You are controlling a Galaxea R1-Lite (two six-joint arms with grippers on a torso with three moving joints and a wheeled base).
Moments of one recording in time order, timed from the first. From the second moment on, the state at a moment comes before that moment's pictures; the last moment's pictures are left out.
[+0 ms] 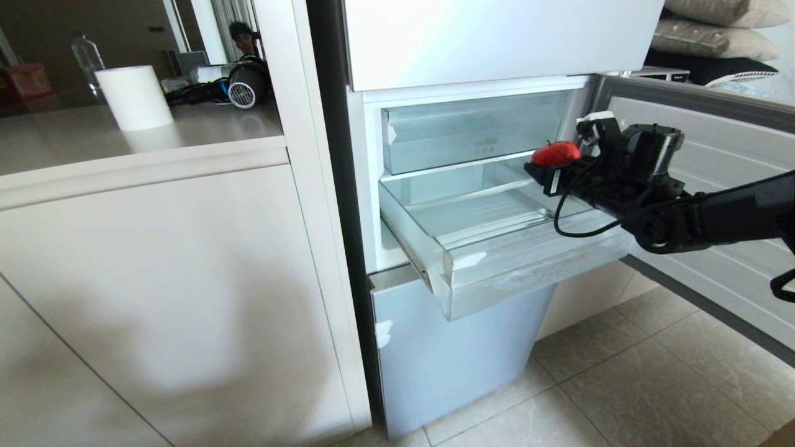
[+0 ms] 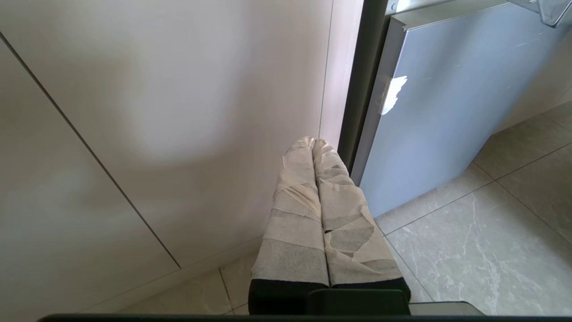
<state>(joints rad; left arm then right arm) 0.00 0.00 -0.06 0.16 0.01 0.00 0.11 2.18 -1.57 -0.68 0.13 -0.06</state>
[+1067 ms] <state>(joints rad) 0.00 0.00 -0.06 0.16 0.01 0.00 0.12 2.32 -1.85 -0.39 0.14 -0.05</state>
